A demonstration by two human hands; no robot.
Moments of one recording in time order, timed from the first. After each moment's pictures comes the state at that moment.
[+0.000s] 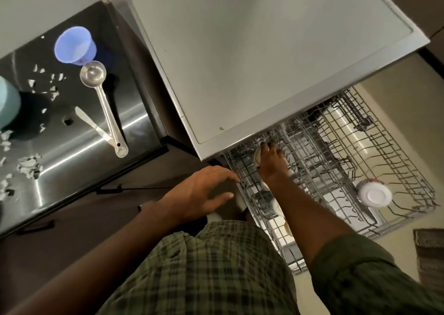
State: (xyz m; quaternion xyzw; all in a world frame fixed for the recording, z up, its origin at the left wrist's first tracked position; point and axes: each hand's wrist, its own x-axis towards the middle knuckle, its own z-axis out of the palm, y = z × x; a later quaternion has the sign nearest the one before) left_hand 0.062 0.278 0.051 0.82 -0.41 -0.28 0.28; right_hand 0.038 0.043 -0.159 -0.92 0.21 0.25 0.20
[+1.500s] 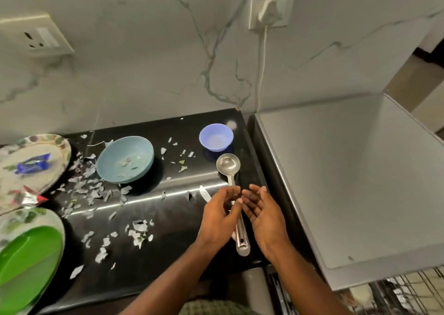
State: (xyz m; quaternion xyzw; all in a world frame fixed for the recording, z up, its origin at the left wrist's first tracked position) left_hand 0.239 0.466 0.077 0.80 -0.02 -0.03 0.59; right_hand 0.229 0.333 0.075 -0.45 0.25 0.03 0.86
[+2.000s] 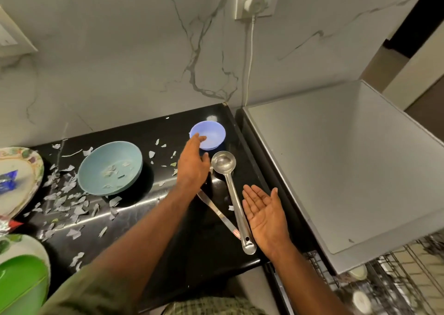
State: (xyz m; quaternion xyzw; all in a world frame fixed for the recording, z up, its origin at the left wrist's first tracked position) left_hand 0.385 0.515 0.084 0.91 -0.02 0.02 0.42; right_hand 0.232 0.349 0.050 -0.29 0.30 0.01 0.91
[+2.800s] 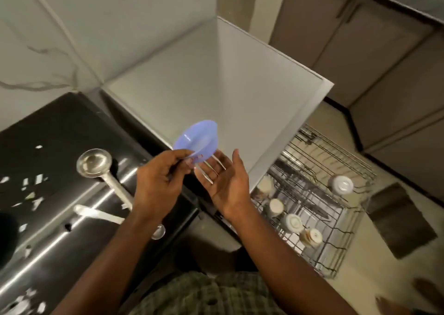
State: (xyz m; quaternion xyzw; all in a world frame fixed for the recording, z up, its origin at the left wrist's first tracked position) left_hand 0.253 0.374 0.111 0.78 -0.33 -0.08 0.52; right_hand 0.154 0.238 0.064 -0.19 0.33 -0.16 0.91
